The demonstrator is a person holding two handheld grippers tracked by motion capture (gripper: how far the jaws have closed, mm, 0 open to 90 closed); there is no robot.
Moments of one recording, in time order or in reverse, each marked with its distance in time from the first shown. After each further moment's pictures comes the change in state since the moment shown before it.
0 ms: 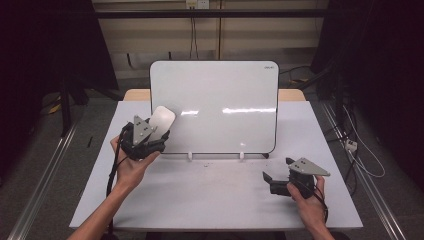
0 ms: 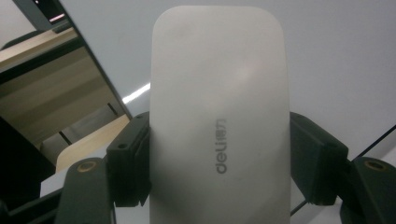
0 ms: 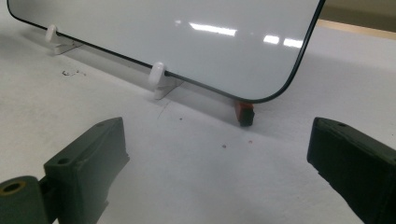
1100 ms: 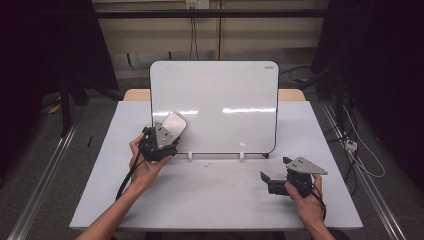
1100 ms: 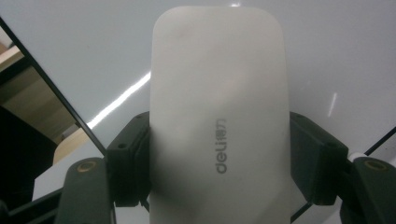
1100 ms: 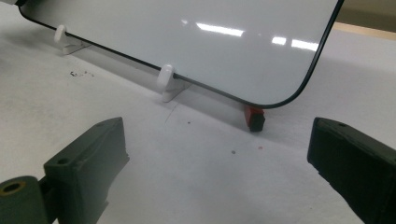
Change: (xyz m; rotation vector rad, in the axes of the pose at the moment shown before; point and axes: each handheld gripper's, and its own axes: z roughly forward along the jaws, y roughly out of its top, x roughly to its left) left arm -0.031 -0.018 0.048 0.110 0.049 0.124; right arm 0.002 0.002 0.005 0.003 0.028 -0.008
